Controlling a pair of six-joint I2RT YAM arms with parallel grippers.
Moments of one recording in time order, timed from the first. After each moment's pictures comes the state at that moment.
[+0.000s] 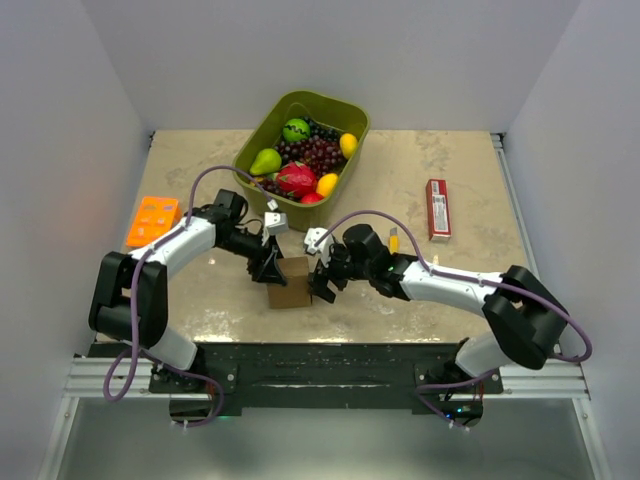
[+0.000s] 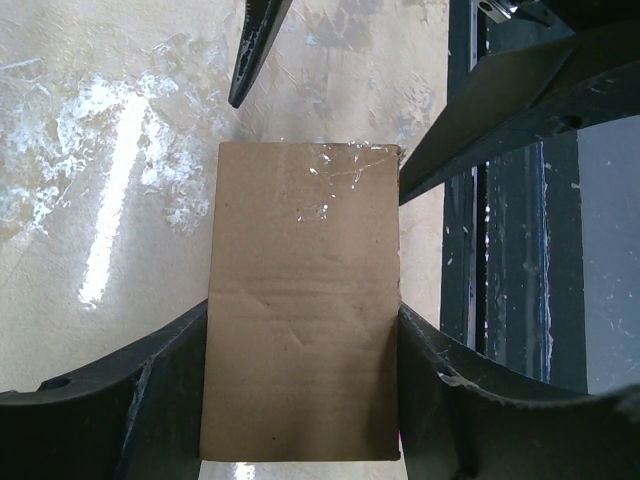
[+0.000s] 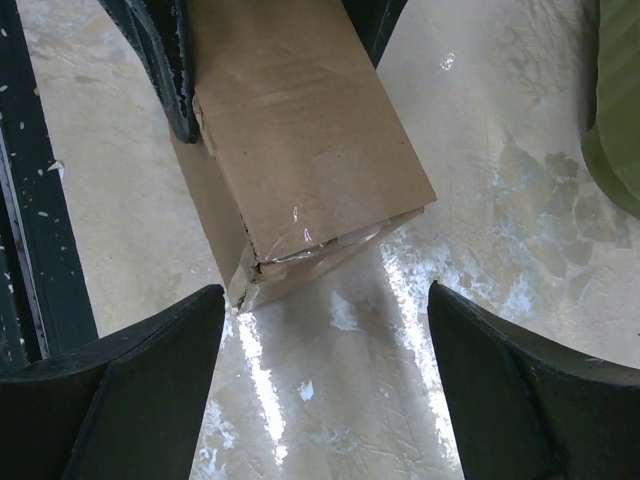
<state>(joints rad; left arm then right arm) -0.26 1.56 0.96 -0.70 1.04 0.80 0.85 1.47 0.77 0.12 -0.33 -0.20</state>
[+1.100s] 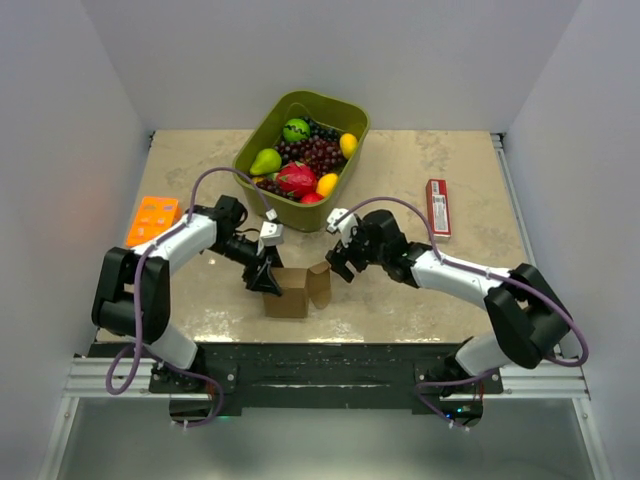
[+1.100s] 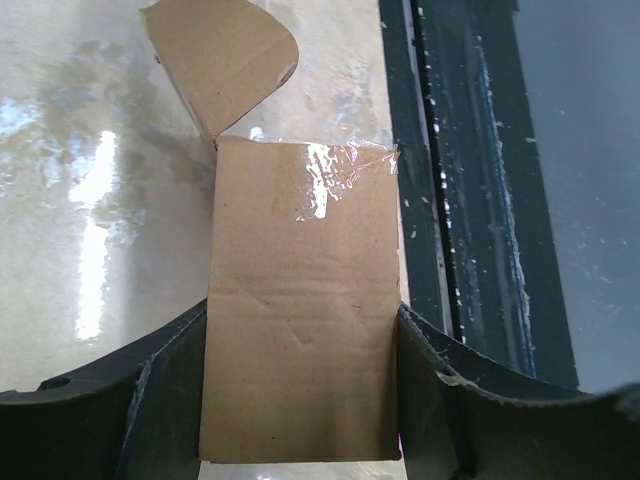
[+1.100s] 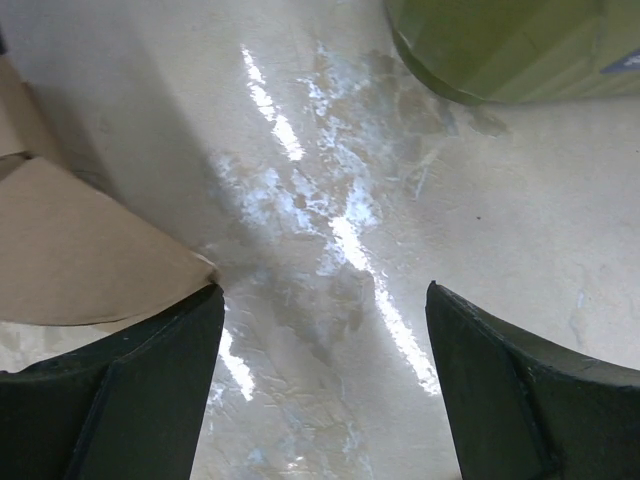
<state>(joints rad) -0.26 1.58 0.98 -0.90 1.12 1.08 0.68 1.47 0.77 0.06 -0.22 -0.26</state>
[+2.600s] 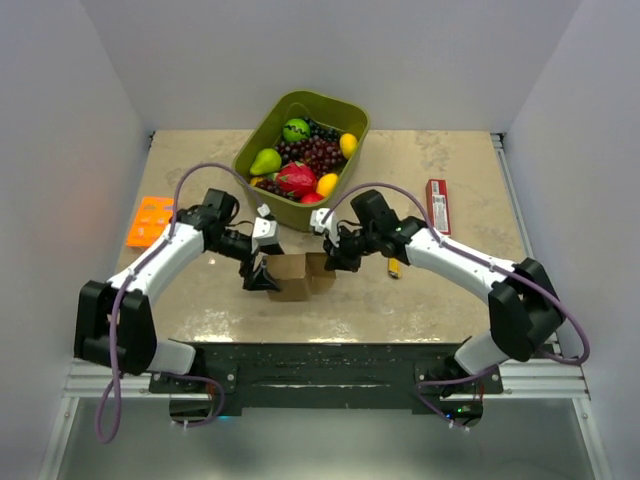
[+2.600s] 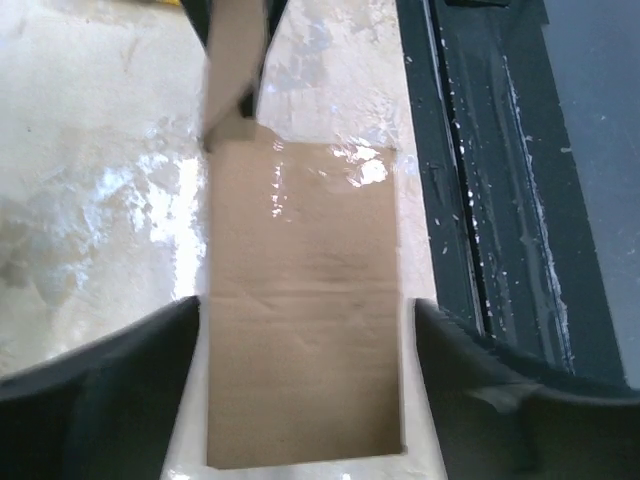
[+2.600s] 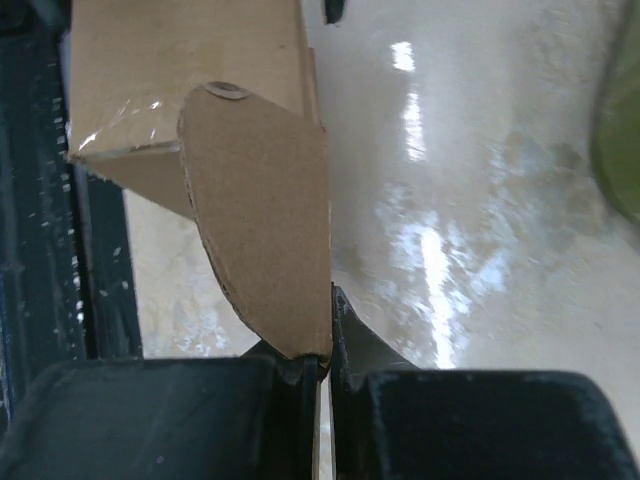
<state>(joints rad) -0.26 1.42 0.99 -0.89 1.12 1.09 0.68 1.52 1.04 -0.37 -0.63 -0.47</state>
